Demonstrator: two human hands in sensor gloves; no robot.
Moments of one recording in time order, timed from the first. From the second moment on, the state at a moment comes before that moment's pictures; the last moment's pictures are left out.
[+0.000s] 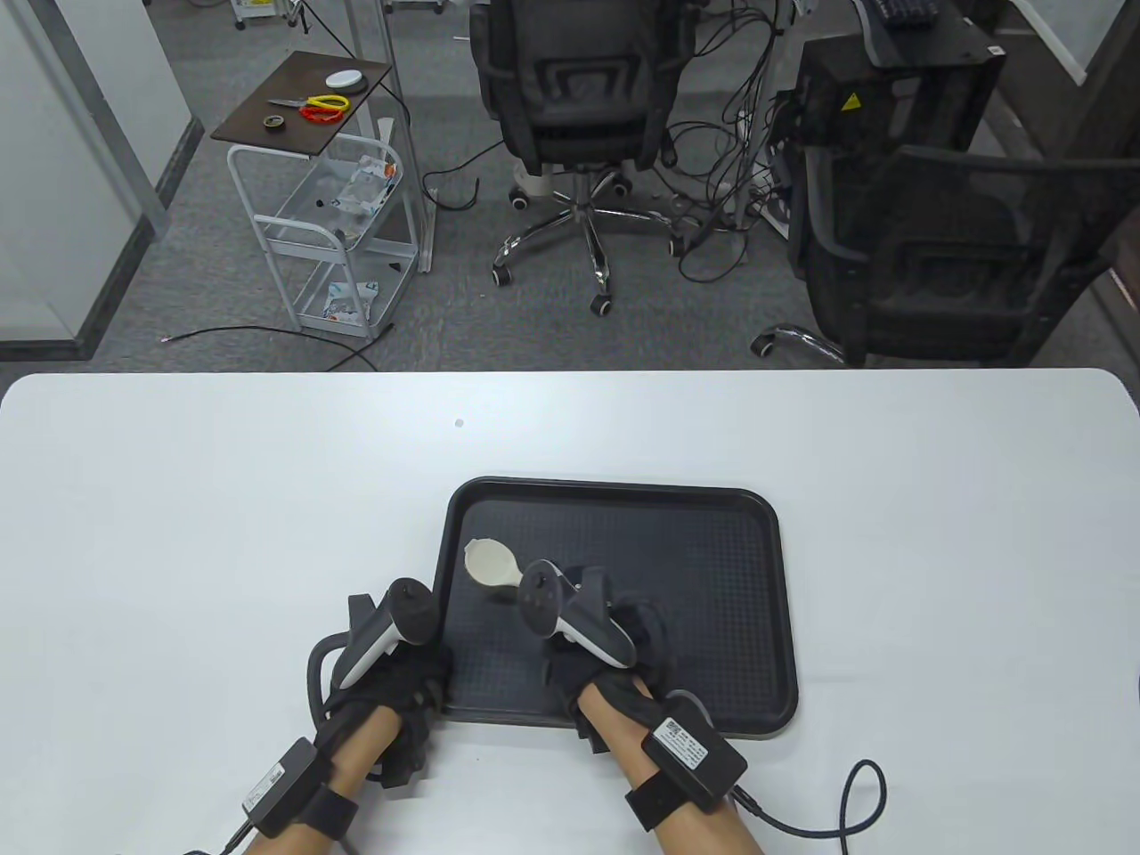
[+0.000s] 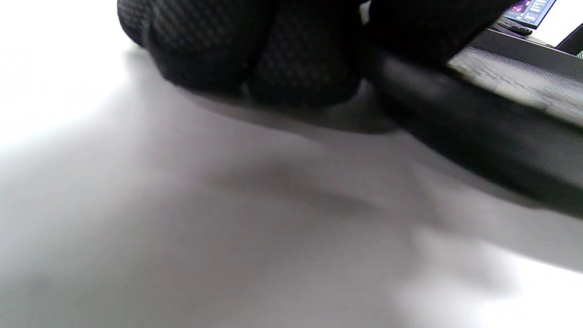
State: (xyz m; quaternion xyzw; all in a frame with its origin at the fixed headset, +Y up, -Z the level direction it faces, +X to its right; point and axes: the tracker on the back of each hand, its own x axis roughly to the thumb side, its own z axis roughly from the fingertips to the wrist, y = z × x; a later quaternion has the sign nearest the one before) left_hand -0.232 -0.798 -0.335 -0.22 0.04 0.08 0.97; right_hand -0.034 -0.735 -0.329 0.06 0.06 0.99 0.05
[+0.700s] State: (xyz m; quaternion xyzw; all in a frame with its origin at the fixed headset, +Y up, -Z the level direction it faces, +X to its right) left_hand -0.232 -0.798 -0.335 -0.22 0.04 0.08 0.97; right_hand 0.045 -0.751 -0.309 0.02 0.08 1.00 0.04
